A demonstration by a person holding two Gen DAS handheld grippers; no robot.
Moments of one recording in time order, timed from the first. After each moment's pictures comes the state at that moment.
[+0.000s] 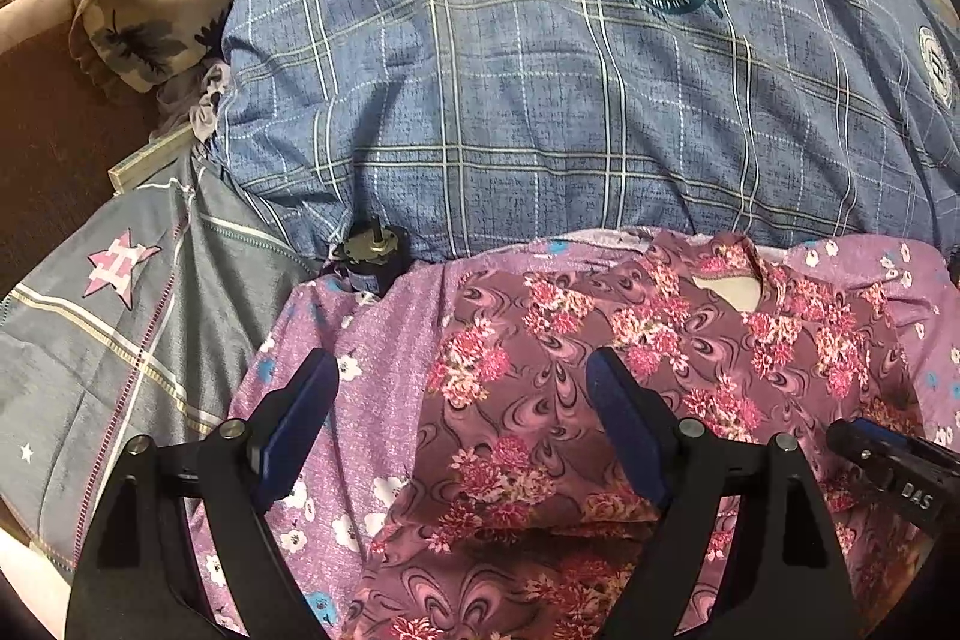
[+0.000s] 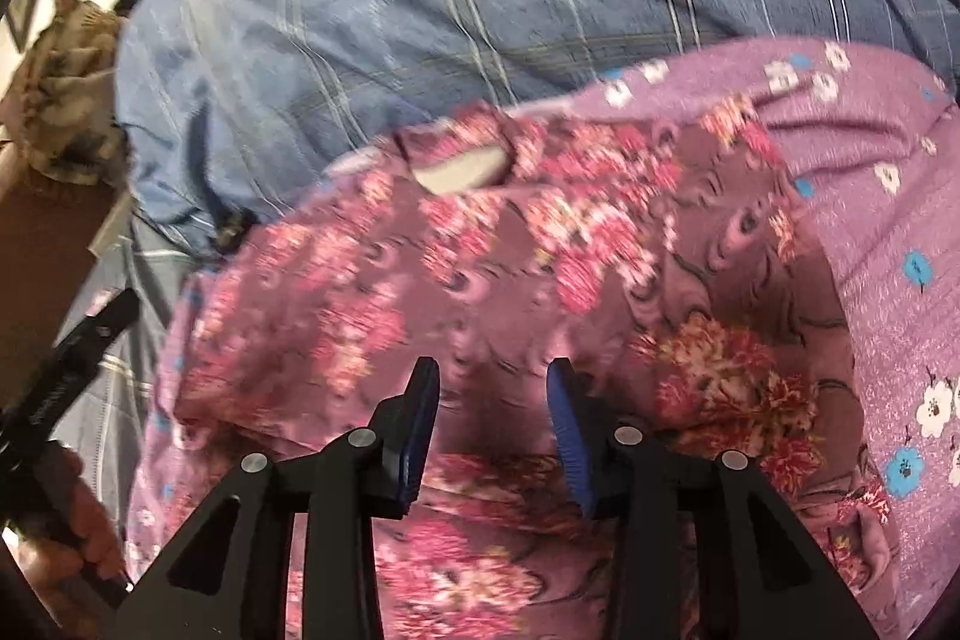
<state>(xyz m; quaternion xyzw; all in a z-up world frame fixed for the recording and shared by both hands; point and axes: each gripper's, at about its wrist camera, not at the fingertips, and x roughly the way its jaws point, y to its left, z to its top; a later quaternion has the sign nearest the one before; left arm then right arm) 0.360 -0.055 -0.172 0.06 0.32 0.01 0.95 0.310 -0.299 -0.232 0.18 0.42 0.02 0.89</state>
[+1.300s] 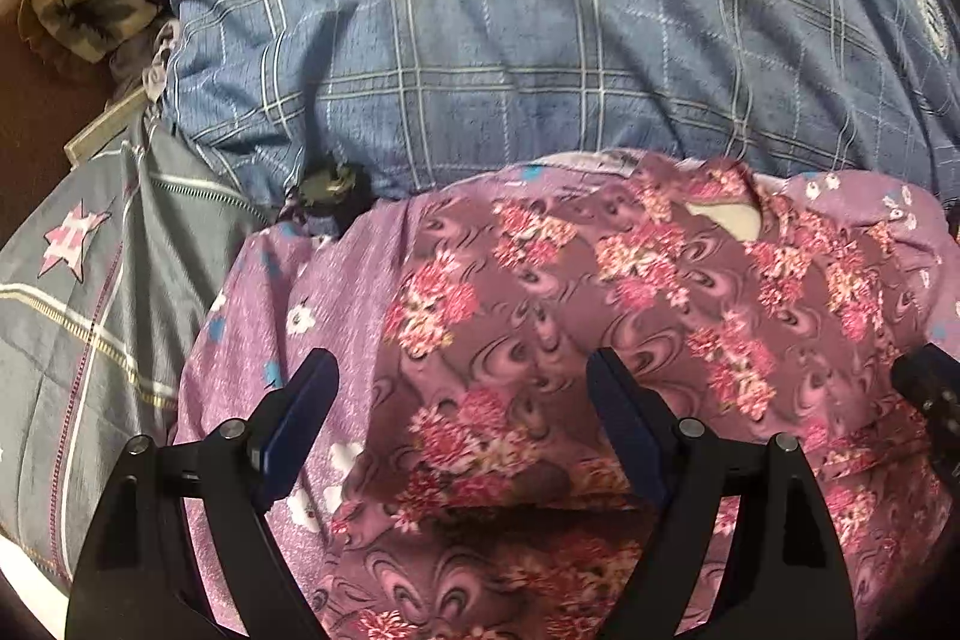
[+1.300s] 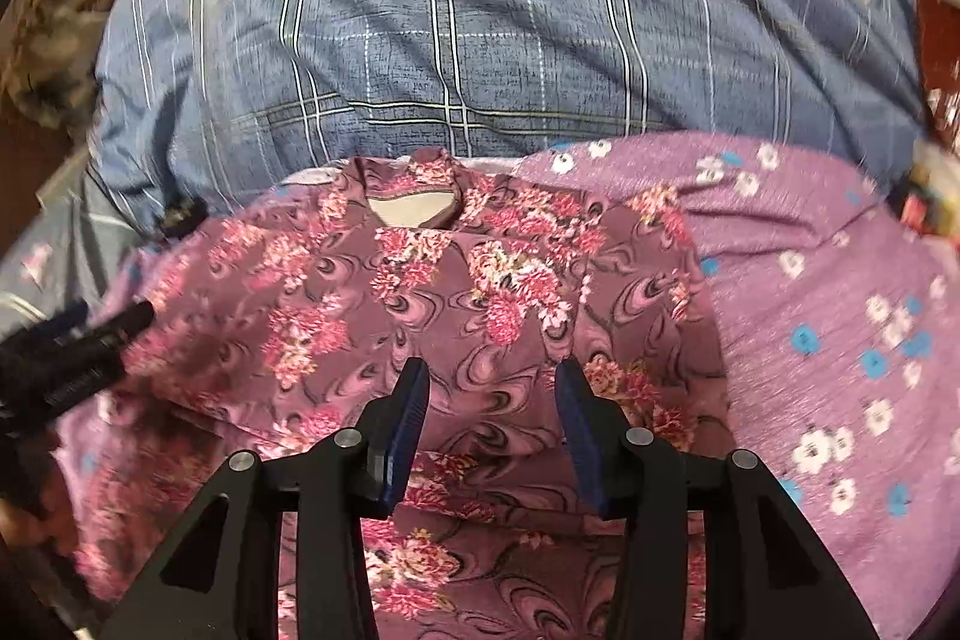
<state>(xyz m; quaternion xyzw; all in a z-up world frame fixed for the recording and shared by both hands) 0.375 -0.068 -0.206 0.08 0.38 -0.02 0.92 0.291 -0.284 -0.210 0.05 0.39 -0.07 0.92</state>
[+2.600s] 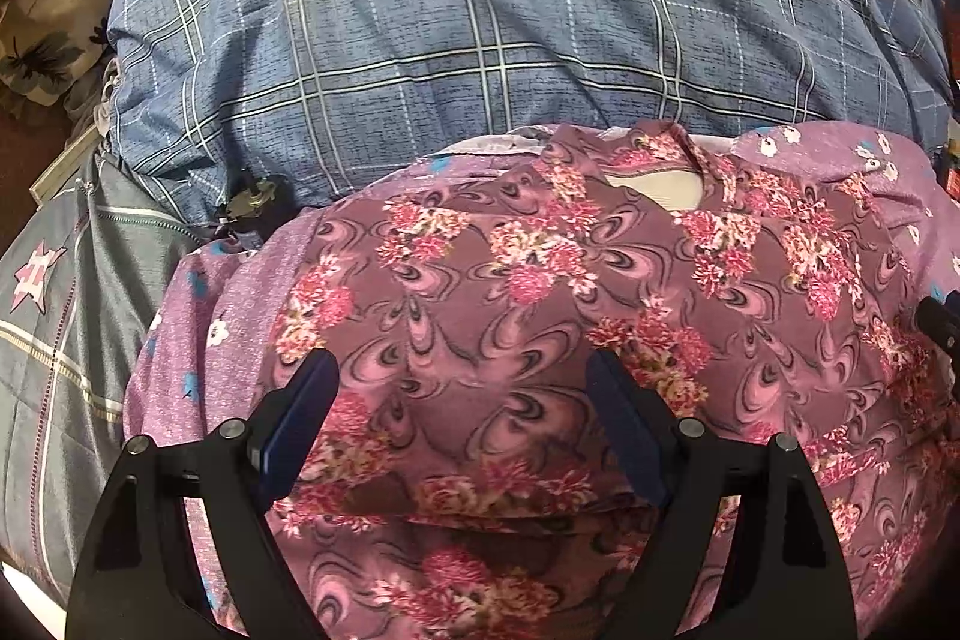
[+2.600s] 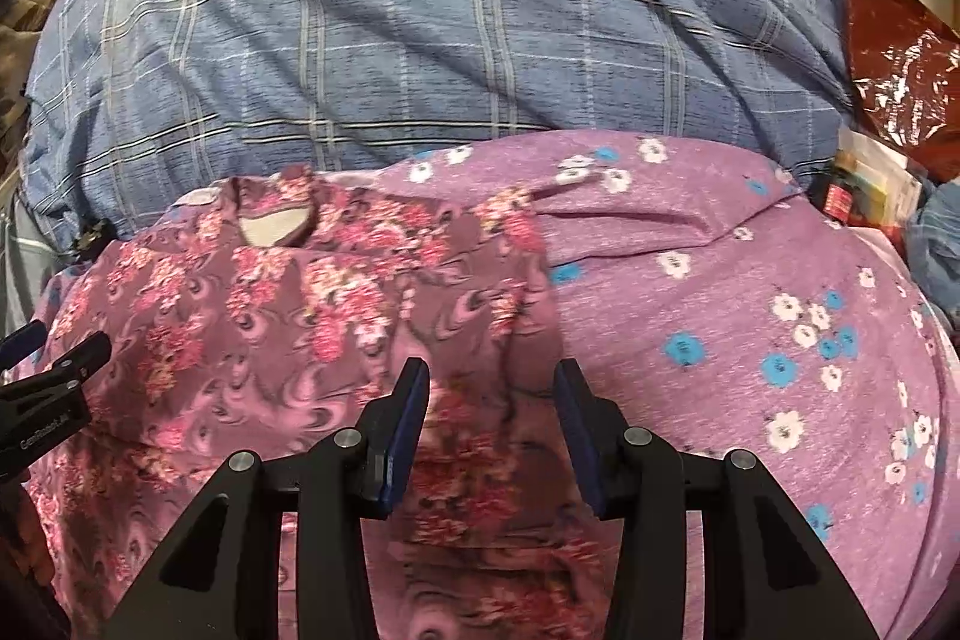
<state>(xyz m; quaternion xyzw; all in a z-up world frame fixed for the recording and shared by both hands) 0.376 -0.127 -0.224 0.12 0.39 -0.04 0.91 0.284 -0.348 -0.218 0.05 0.39 -0.15 0.91</state>
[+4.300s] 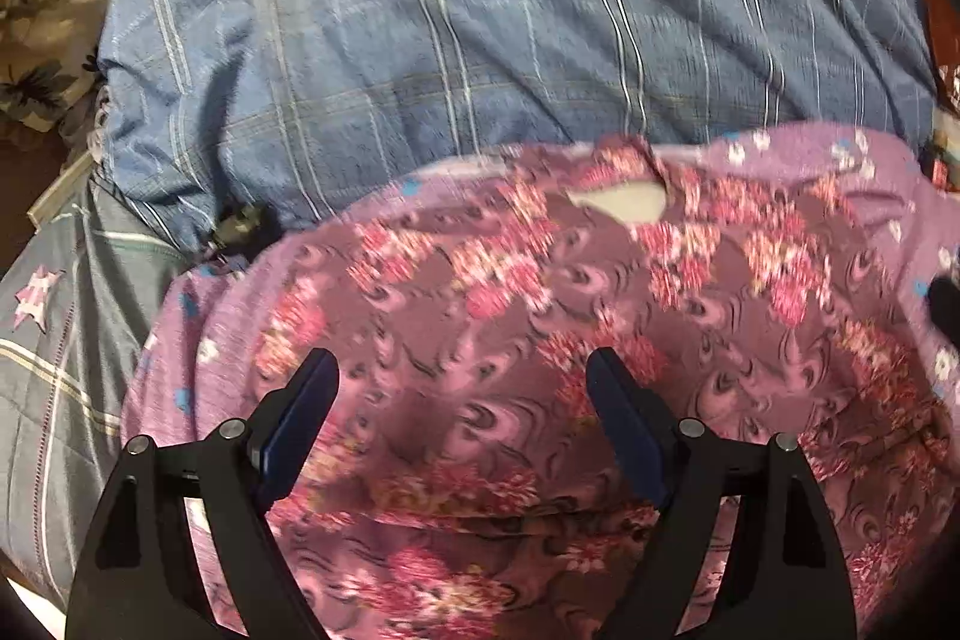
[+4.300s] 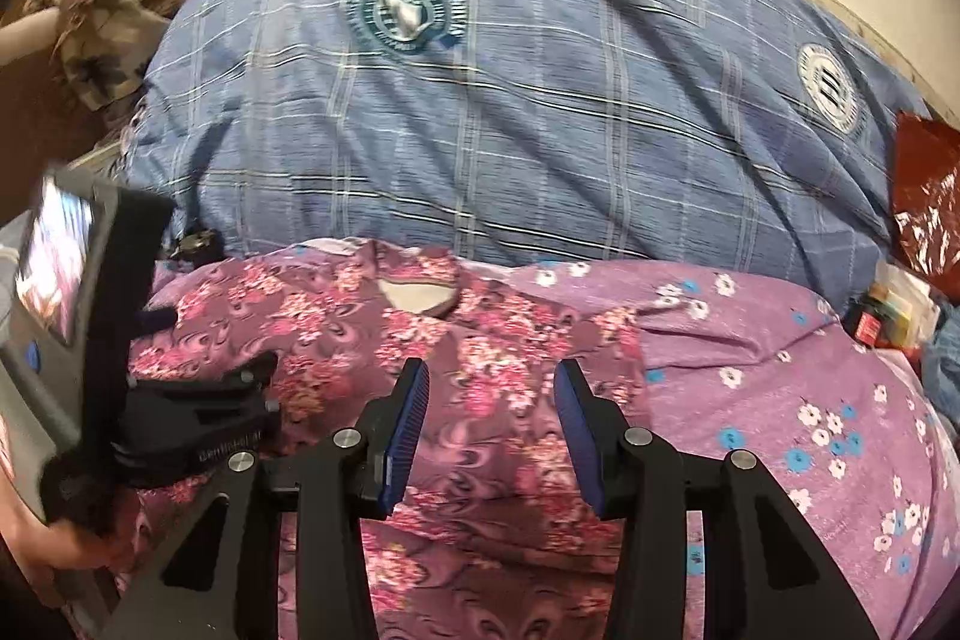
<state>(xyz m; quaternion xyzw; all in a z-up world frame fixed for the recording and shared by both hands) 0.365 -0.140 -0.209 0.12 0.36 -0.05 0.92 0.258 -0.268 -0.173 -0.03 0.29 -0.05 0.96</state>
